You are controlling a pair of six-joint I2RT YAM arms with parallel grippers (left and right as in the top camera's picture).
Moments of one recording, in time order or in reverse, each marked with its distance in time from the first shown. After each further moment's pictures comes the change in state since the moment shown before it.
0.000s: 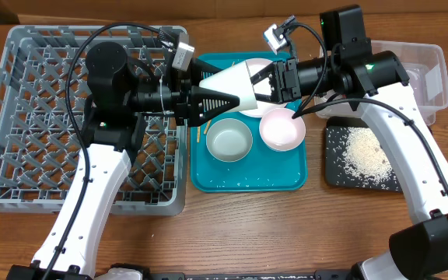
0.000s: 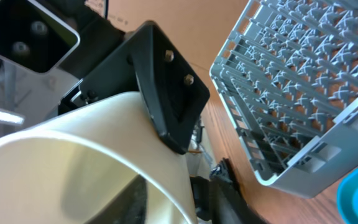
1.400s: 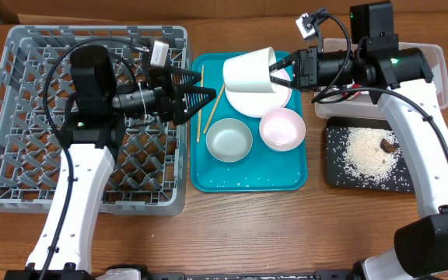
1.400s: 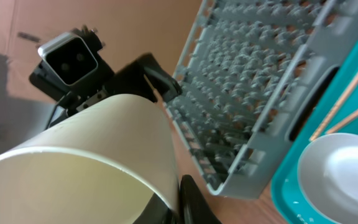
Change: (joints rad) left arm 0.126 -0.002 0.000 -0.348 -0.129 0.174; right arm -0.122 -0.002 0.000 -0.019 0.140 0.013
